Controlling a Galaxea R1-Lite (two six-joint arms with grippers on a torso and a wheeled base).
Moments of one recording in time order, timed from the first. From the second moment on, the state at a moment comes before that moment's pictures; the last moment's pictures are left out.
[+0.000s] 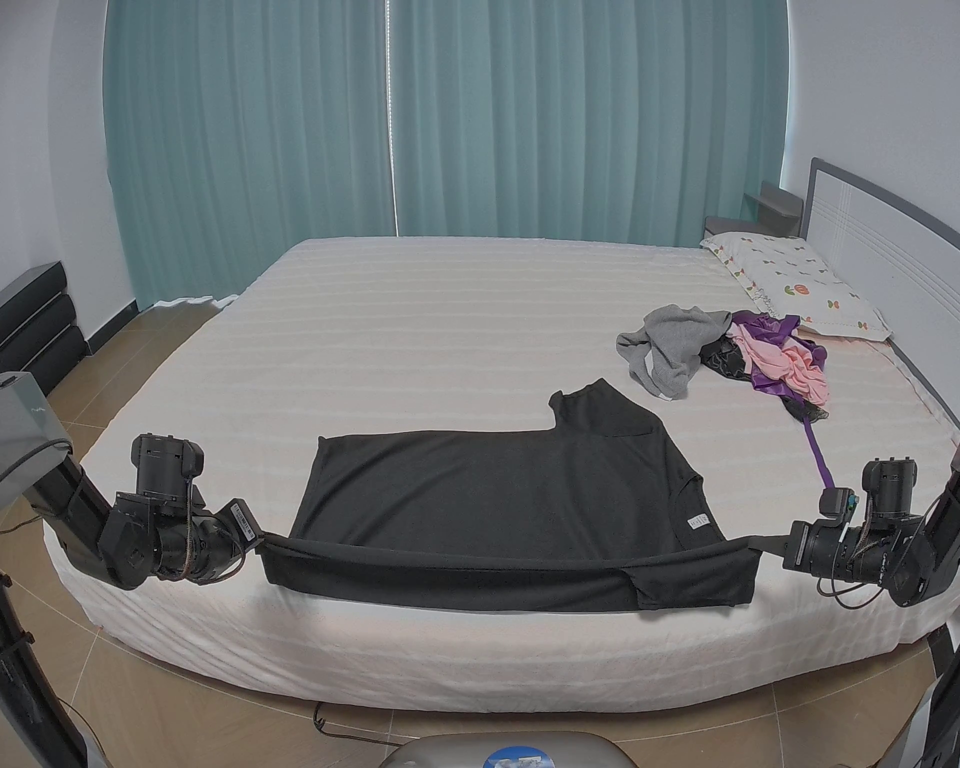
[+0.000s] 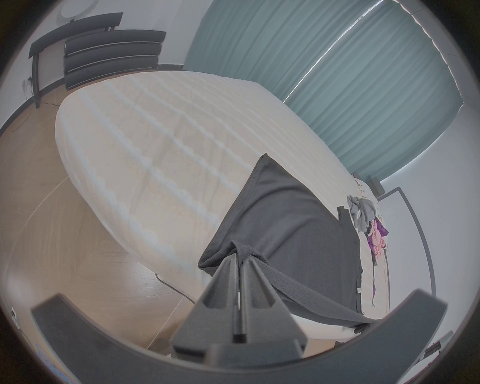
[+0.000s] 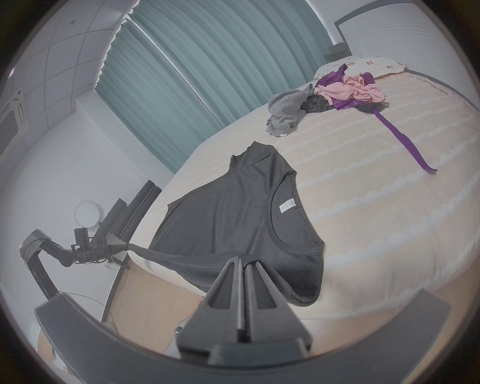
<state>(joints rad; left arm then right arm) -0.04 1.98 -0.62 -0.58 -0.09 -0.69 -0.11 2.00 -0.36 -0.98 0.55 0.27</state>
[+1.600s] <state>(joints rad) -0.04 2.32 -0.94 -0.58 -0.10 -0.77 -0.09 2.32 -0.69 -0.92 0.56 0.36</state>
